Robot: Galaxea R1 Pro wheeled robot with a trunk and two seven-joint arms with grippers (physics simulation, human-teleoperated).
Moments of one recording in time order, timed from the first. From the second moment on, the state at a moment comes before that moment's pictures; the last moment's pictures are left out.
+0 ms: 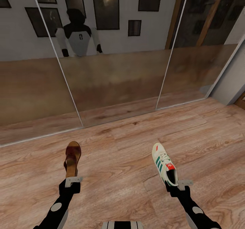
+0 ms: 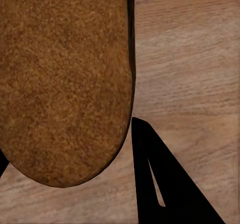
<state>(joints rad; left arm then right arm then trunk) -0.33 0.01 0.11 -0.75 -0.06 -0.12 0.03 -0.51 -0.10 -0.27 -0.29 0.23 -0.44 0.13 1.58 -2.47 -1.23</state>
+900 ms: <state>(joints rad) -0.31 0.01 0.11 -0.71 -0.06 -0.13 0.04 -0.49 -0.11 -0.27 -0.23 0.23 -0.44 0.13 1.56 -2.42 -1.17</state>
